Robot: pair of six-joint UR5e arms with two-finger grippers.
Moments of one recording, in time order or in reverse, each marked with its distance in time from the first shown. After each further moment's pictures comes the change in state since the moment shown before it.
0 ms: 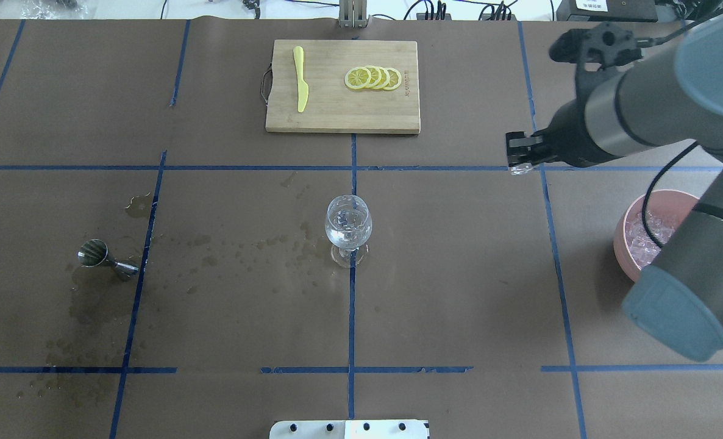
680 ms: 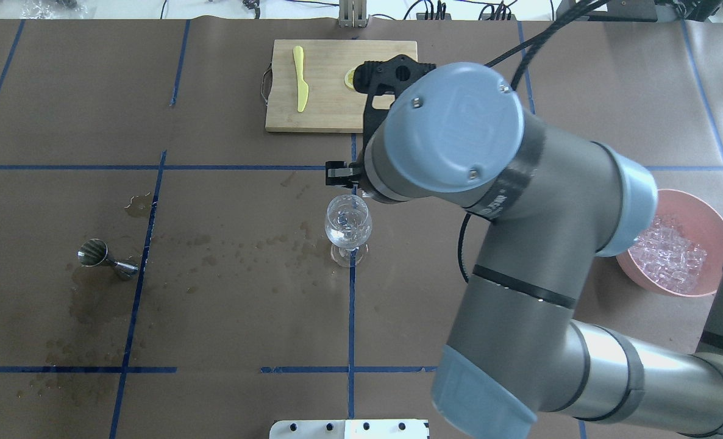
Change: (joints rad) left arm -0.001 0.001 -0.002 0.000 0.000 0.000; right arm -0.270 0.384 -0.207 -0.134 -0.274 0.187
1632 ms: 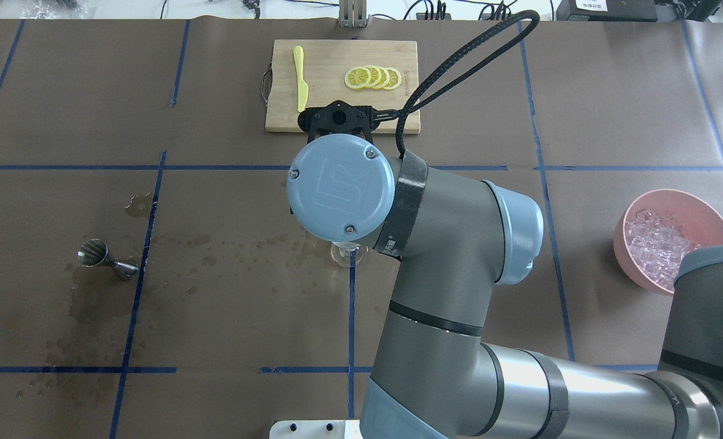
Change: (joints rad) left arm 0.001 0.008 0.000 0.000 0.000 0.001; right arm -0.083 0.064 -0.127 -0.045 -0.109 0.030
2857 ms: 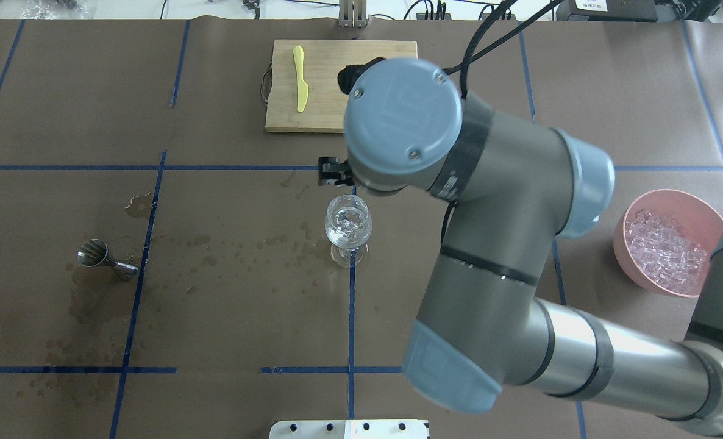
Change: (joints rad) left arm 0.000 0.003 -0.001 -0.001 0.000 0.004; right arm 0.150 -0.047 0.072 -0.038 0.175 -0.097
